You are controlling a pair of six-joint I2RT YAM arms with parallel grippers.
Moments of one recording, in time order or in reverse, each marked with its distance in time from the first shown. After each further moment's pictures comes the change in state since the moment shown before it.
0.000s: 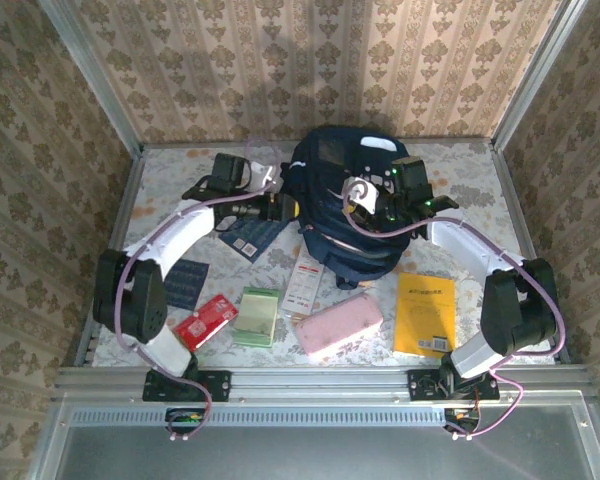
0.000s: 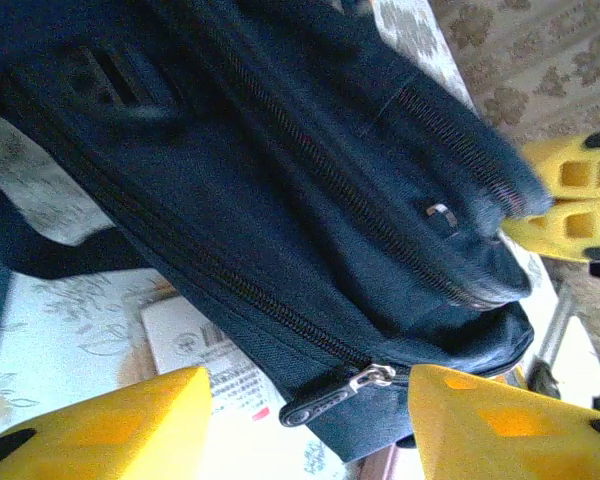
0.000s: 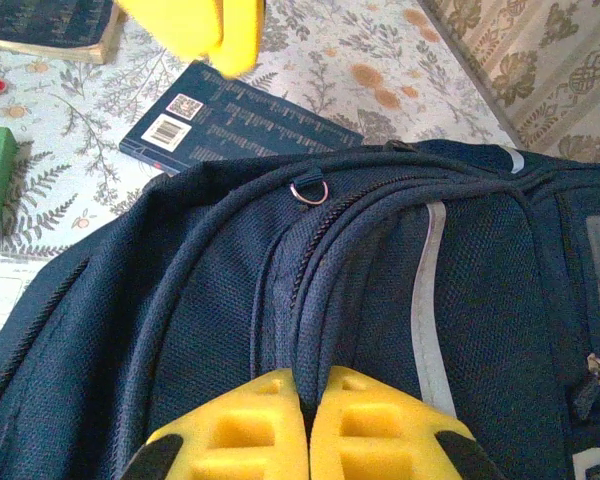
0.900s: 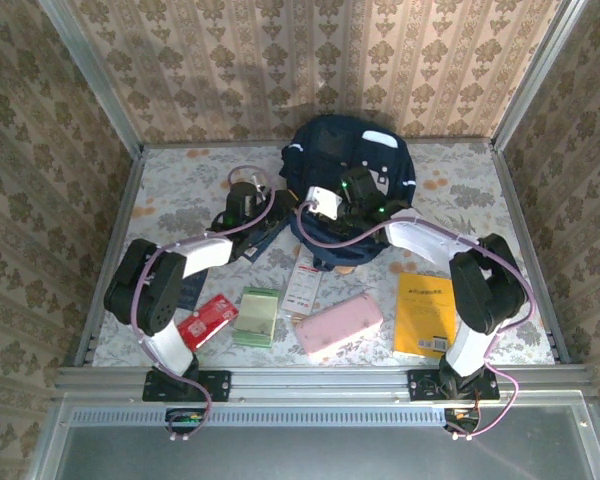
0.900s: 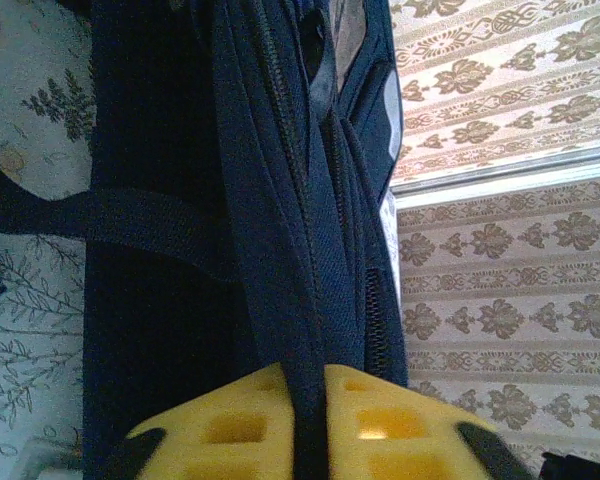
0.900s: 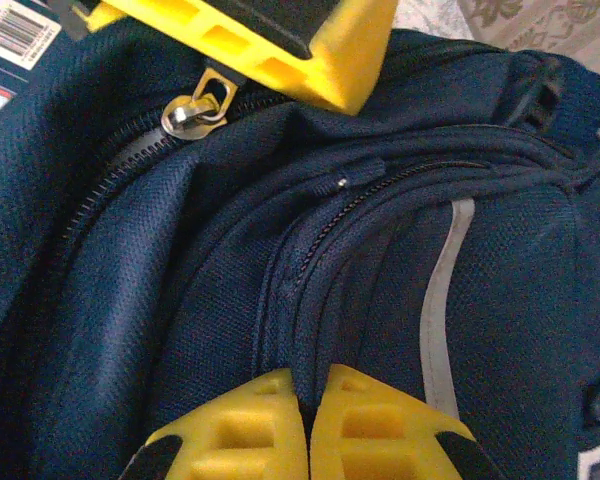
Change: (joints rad) left arm -0.093 0.040 -0.360 0.897 -0.399 -0.859; right arm 0.216 0.175 0.070 0.120 0.482 0.035
